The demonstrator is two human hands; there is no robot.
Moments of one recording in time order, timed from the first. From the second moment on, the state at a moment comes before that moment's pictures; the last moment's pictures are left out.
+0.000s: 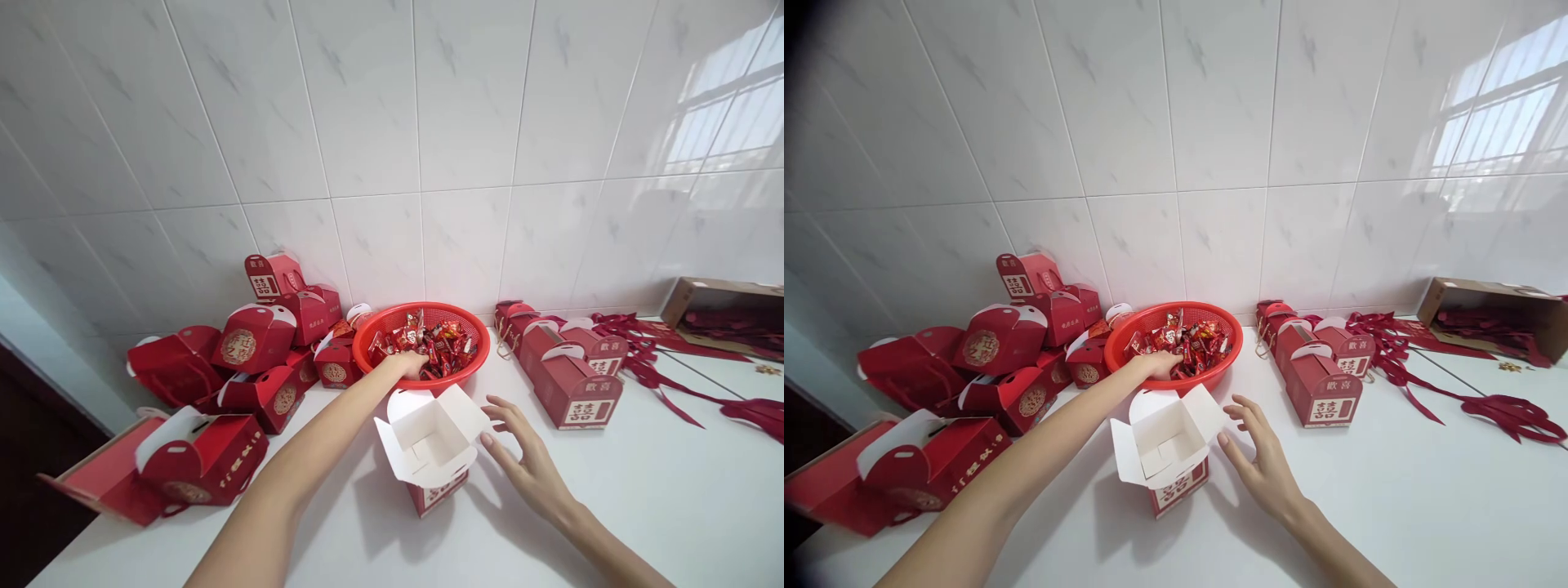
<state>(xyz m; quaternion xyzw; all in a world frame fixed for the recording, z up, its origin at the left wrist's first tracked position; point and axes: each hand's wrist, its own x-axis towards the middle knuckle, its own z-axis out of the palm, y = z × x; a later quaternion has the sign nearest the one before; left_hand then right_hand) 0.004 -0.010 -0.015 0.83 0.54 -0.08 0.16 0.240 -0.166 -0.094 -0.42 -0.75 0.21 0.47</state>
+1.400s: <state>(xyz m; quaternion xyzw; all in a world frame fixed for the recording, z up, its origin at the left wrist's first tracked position) -0.003 -0.024 -0.005 0.78 0.54 0.15 0.28 0.165 0.000 -0.029 -0.40 -0.60 0.43 0.55</state>
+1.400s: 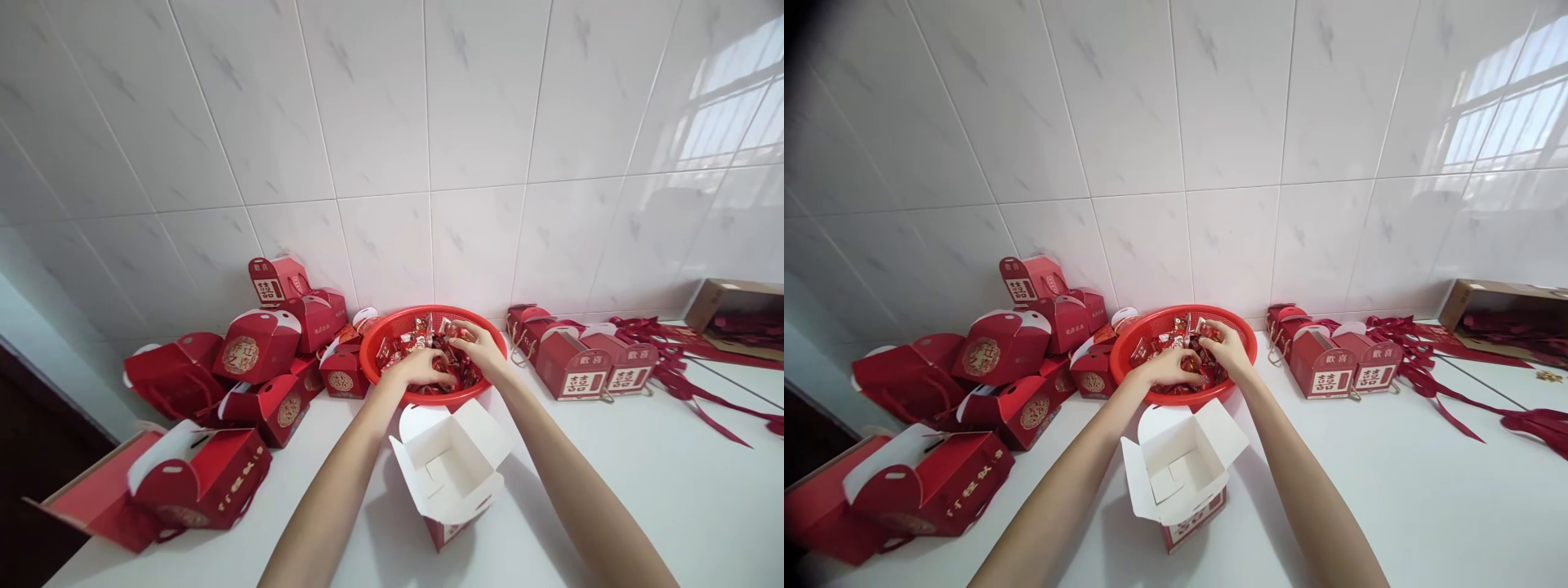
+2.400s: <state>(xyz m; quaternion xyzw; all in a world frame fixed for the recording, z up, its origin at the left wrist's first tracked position) -0.007 -0.015 -0.007 0.73 0.51 0.36 0.28 0.168 -0.011 -0.023 -0.41 -0.61 0.38 0.56</state>
